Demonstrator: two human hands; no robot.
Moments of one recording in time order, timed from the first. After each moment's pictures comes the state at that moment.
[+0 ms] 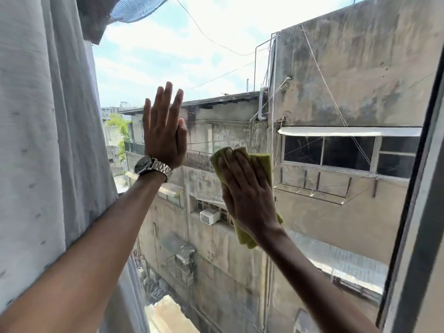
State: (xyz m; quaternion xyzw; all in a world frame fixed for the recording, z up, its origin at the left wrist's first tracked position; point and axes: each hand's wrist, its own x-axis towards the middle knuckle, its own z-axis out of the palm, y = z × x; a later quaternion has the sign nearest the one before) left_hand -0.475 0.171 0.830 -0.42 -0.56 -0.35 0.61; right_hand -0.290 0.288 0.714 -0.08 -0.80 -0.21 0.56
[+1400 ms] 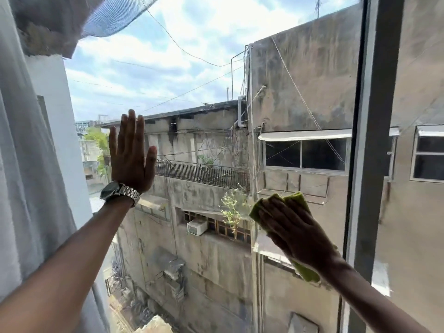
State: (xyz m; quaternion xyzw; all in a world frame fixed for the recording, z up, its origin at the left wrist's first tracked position) left_hand -0.451 0.175 0.812 -0.43 -0.61 -0.33 0.58; right_hand -0.121 0.402 0.656 -0.07 -0.82 -0.38 0.42
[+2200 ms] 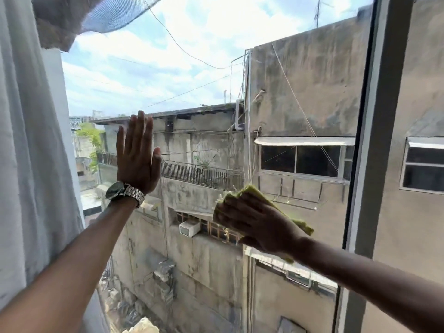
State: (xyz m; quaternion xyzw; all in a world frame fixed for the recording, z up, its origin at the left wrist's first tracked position) left_hand -0.459 0.175 0.809 -0.43 -0.59 -0.34 0.60; right_hand -0.179 0.368 0.704 0.03 -0.82 -0.49 0.29
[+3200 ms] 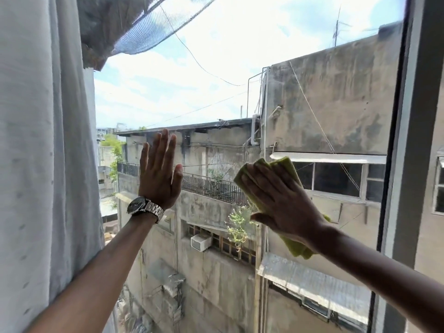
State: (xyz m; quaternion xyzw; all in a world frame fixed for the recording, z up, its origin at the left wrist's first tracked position) left_hand -0.461 0.174 0.810 -0.44 -0.60 -0.34 0.58; right_hand -0.191 0.359 0.791 -0.07 -0.81 -0.44 0.37
